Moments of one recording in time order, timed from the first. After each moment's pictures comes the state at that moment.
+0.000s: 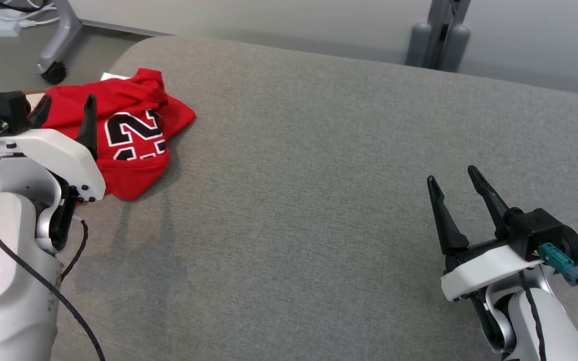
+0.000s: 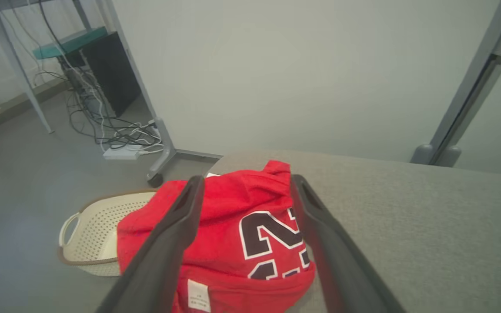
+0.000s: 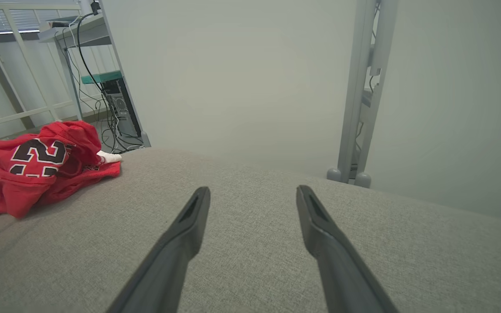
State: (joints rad) left arm -0.60 0.25 -0.06 0.42 -0.31 0.00 0.19; right arm -0.26 -0.06 0.13 0.24 0.12 0.13 -0.18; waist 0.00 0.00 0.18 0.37
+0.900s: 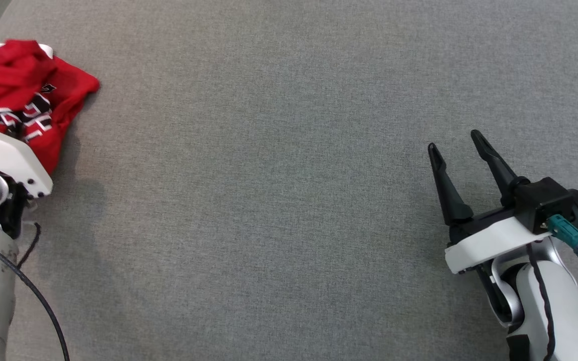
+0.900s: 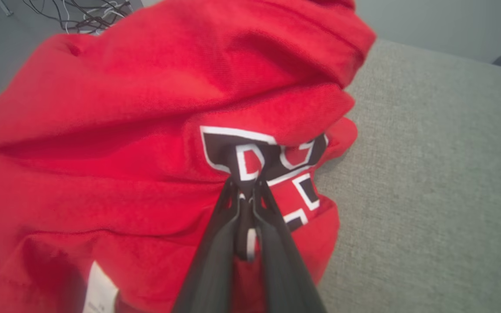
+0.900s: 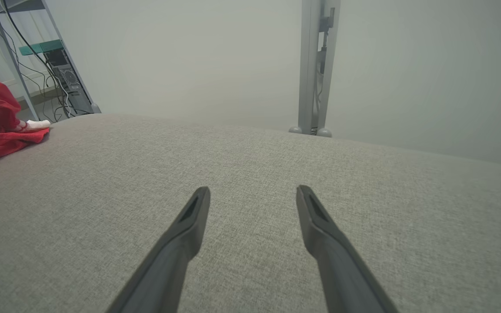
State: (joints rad) left arm -0.88 0.32 -0.03 1.12 -0.39 -0.07 0.09; right arm -0.35 -0.09 0.16 0.18 0.10 0.13 -0.14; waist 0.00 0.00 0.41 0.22
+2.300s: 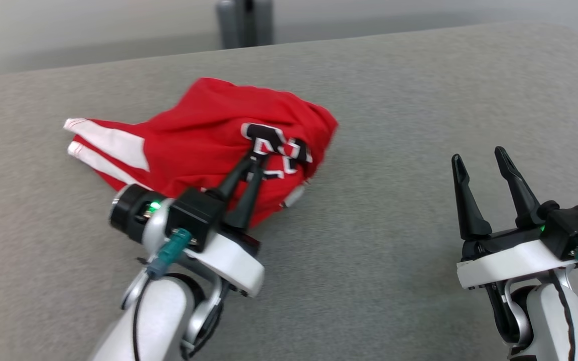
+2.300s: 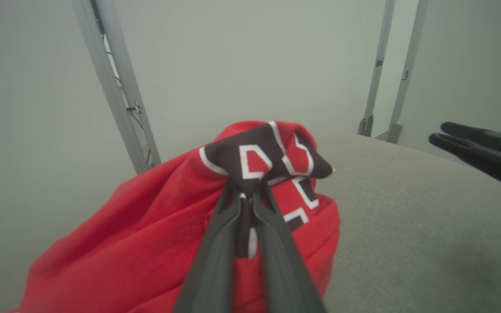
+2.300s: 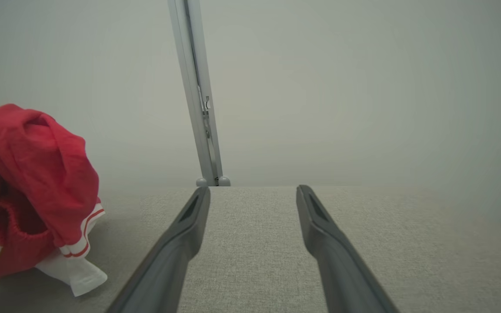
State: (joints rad) left arm -0.35 0.17 -0.46 -0.04 -0.22 0.03 0.02; right arm -0.26 -0.05 0.07 0.14 0.16 0.13 -0.21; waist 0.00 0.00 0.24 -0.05
